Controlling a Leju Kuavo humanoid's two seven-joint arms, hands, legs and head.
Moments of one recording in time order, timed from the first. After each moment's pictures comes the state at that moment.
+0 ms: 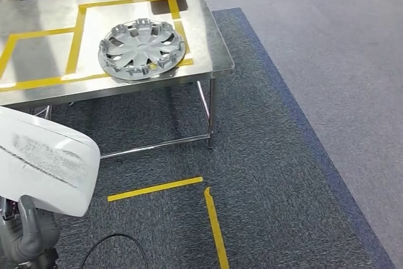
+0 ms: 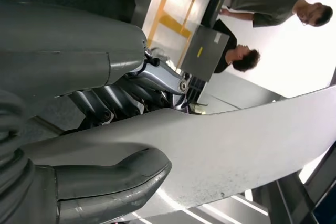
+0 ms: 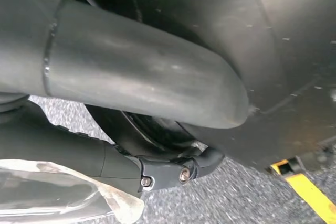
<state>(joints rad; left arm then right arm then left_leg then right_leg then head) 0.42 -0.17 -0.04 -1.98 0.25 -0.08 -0.62 -0.01 0.12 0.10 -0.17 0.79 -0.06 -0.06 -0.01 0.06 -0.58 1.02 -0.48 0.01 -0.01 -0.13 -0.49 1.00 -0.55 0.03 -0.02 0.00</state>
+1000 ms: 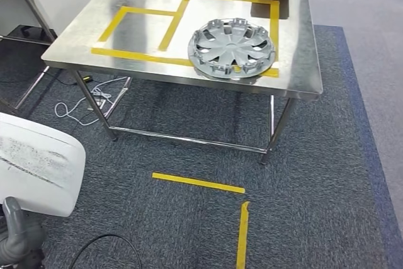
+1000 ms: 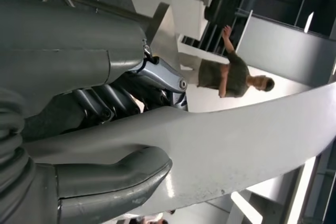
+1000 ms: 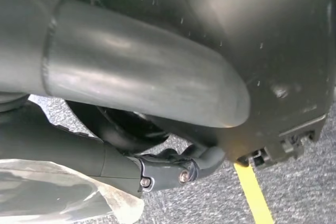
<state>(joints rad) 0.41 -0.17 0.07 -1.97 0.24 -0.13 -0.63 -0.03 0.15 0.11 -0.18 0.78 -0.08 -0.05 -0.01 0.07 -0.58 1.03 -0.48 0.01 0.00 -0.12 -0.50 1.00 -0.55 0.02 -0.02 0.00</state>
